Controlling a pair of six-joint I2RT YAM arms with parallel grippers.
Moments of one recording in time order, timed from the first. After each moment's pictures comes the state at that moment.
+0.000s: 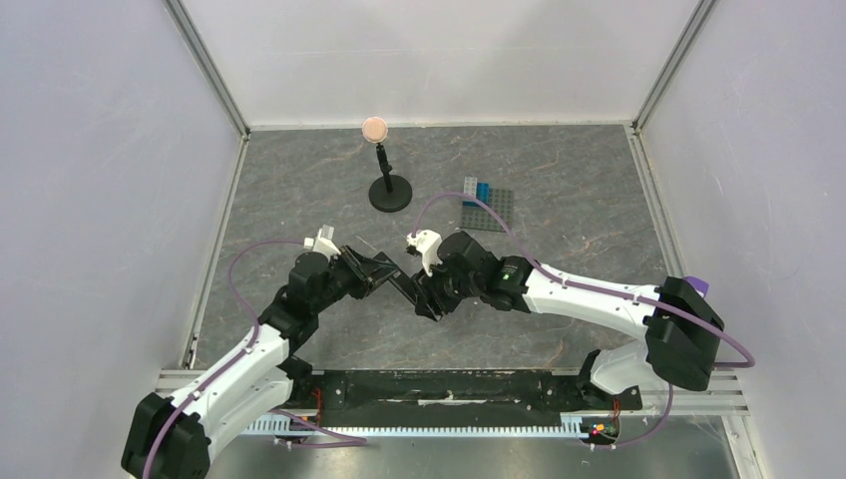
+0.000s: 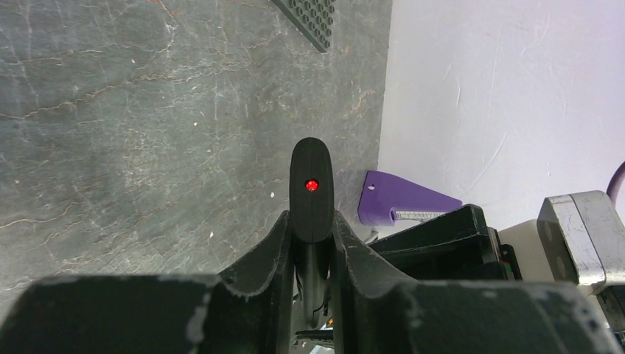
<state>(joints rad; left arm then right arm) -0.48 0.78 0.30 0.13 0.23 -1.20 1.02 1.42 0.94 -0.25 -0.18 0.24</state>
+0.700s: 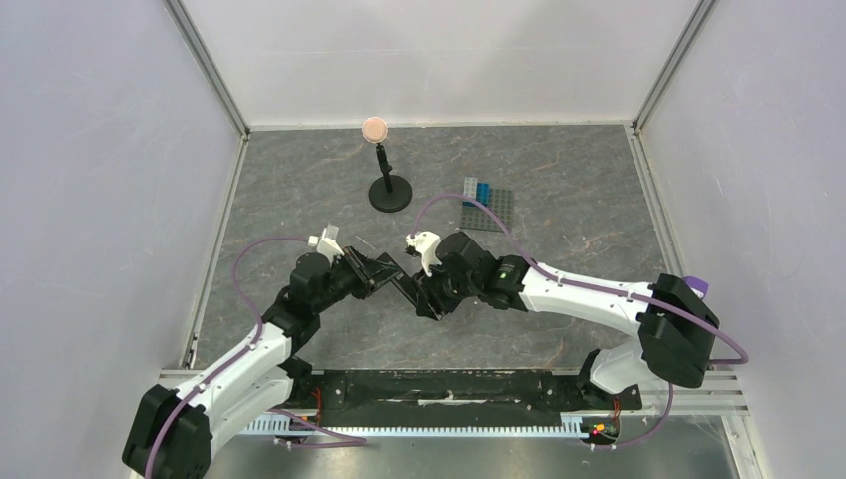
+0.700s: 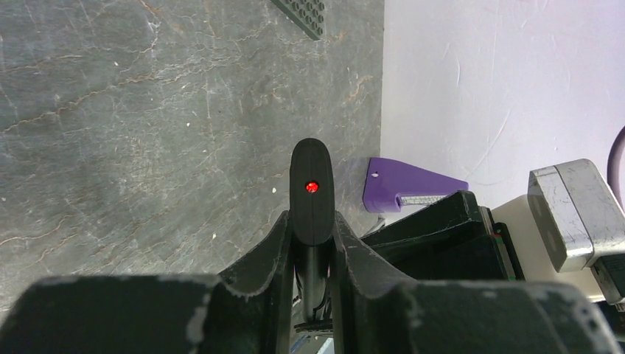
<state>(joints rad) -0.48 0.81 0.27 0.23 0.28 -1.15 1.01 1.44 0.94 -0.25 -0.19 0.24</state>
